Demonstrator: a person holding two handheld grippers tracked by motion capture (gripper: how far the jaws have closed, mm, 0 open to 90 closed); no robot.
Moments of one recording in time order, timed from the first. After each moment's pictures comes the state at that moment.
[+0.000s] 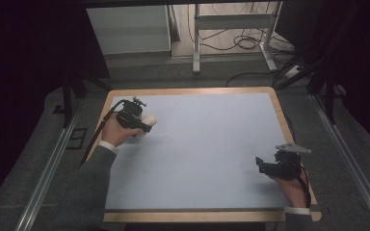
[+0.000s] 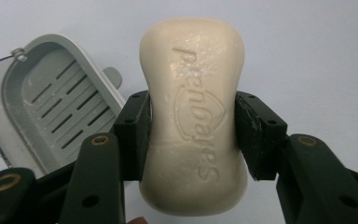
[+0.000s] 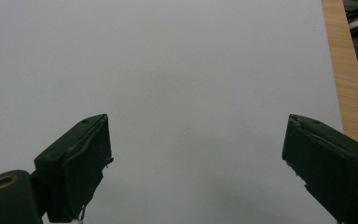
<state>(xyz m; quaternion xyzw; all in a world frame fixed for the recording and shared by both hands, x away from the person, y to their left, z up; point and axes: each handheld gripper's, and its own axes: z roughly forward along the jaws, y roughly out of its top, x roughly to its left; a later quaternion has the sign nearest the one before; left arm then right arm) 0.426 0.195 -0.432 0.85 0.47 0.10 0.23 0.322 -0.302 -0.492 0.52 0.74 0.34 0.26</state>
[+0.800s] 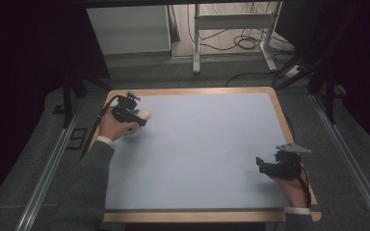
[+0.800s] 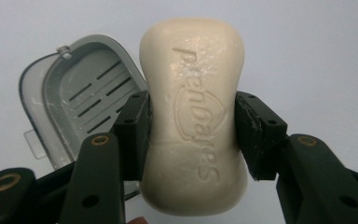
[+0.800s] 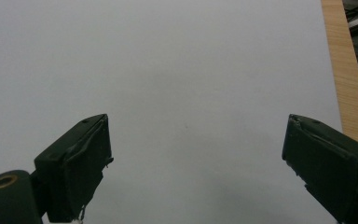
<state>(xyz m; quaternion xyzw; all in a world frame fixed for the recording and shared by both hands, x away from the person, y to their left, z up) 0.444 0.213 -0.434 0.82 0.51 0.11 0.23 0.322 -0.303 -0.493 0.52 0.74 0.33 0.26</state>
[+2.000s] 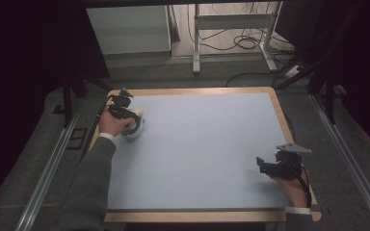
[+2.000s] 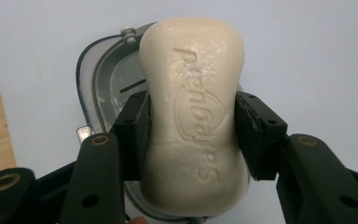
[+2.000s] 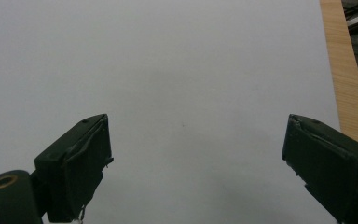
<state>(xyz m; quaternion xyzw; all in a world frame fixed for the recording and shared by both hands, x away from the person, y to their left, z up) 0.473 0.238 -0.461 0.77 0.59 0.11 0.21 0.323 -0.305 -0.494 0.52 0.74 0.33 0.26</state>
